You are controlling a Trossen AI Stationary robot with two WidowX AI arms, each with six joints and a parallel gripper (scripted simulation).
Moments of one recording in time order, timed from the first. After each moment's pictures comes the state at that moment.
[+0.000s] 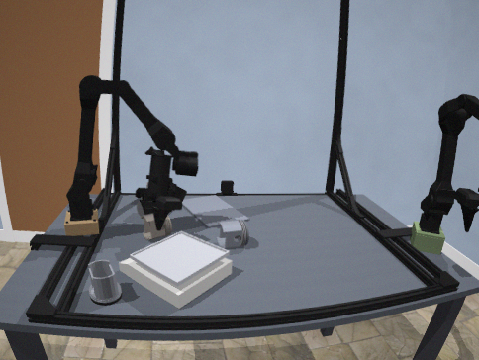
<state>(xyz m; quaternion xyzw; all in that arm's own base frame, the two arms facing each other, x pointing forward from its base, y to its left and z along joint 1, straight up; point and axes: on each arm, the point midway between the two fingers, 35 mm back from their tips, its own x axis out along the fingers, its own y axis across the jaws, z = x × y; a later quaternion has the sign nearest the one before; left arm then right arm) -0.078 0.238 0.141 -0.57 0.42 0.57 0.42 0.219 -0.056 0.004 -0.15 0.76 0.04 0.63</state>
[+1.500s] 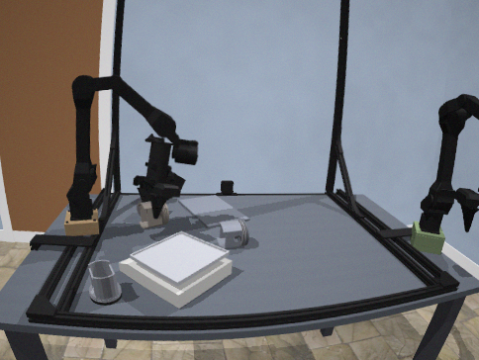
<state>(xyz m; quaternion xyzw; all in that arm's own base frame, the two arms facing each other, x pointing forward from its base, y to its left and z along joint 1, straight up) -0.078 0.238 0.141 -0.57 0.42 0.57 0.42 0.213 -0.055 0.041 -0.15 0.77 0.04 0.62</state>
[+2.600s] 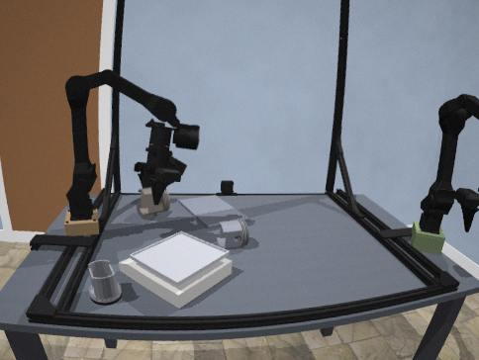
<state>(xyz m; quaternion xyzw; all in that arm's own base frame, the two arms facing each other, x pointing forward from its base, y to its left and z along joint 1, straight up) -0.078 0.238 0.141 -0.57 0.42 0.57 0.42 0.215 -0.059 0.083 -0.14 0.76 0.04 0.63</state>
